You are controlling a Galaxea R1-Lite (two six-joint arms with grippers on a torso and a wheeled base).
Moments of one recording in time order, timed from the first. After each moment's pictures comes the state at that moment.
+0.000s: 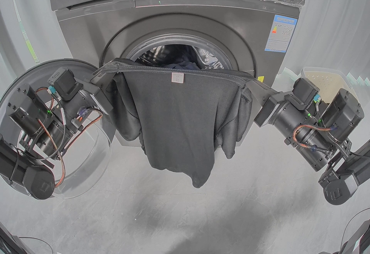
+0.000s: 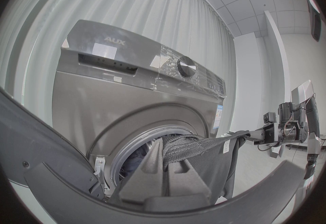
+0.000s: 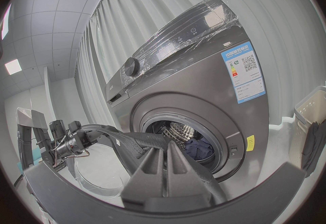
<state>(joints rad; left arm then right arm) -0.34 1.71 -0.60 -1.54 -0.21 -0.05 0.63 1.75 -0.63 -1.46 -0.03 0.18</state>
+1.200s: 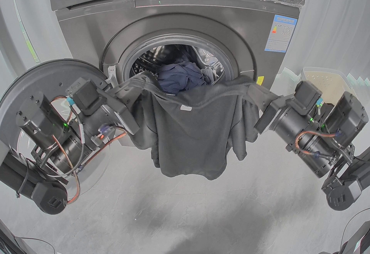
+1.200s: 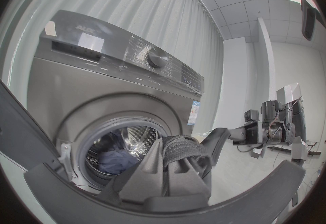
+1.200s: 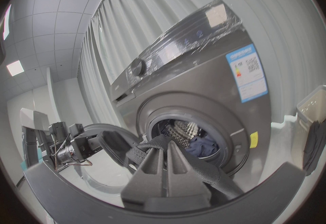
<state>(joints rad) -0.50 1.73 -0.57 -1.55 -0.20 -0.04 0.67 1.72 -0.60 -1.45 -0.03 0.18</state>
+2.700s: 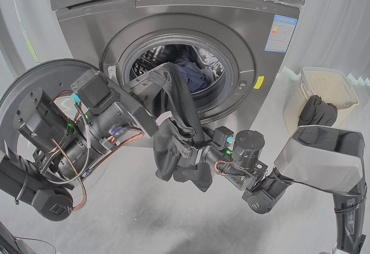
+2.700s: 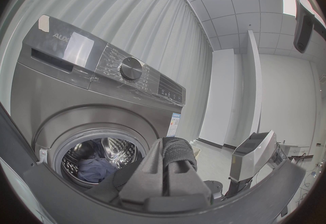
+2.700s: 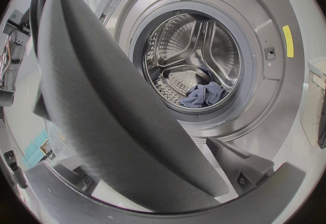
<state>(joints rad) -0.63 1.71 -0.62 -1.55 -0.21 -0.05 0.69 2.36 -0.97 -1.46 -0.05 0.18</state>
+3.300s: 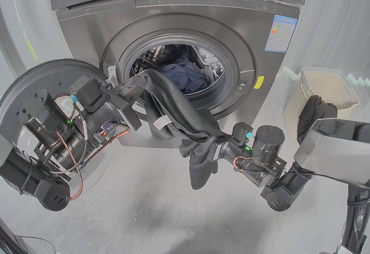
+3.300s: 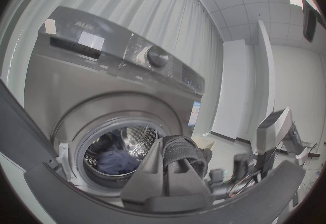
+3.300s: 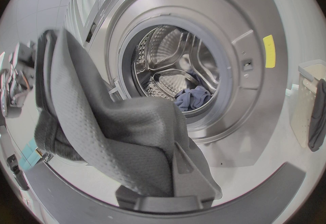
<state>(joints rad) -0.50 1.76 -0.60 -1.55 -0.22 -0.06 0.64 2.25 -0.82 -1.48 -0.05 0.19</state>
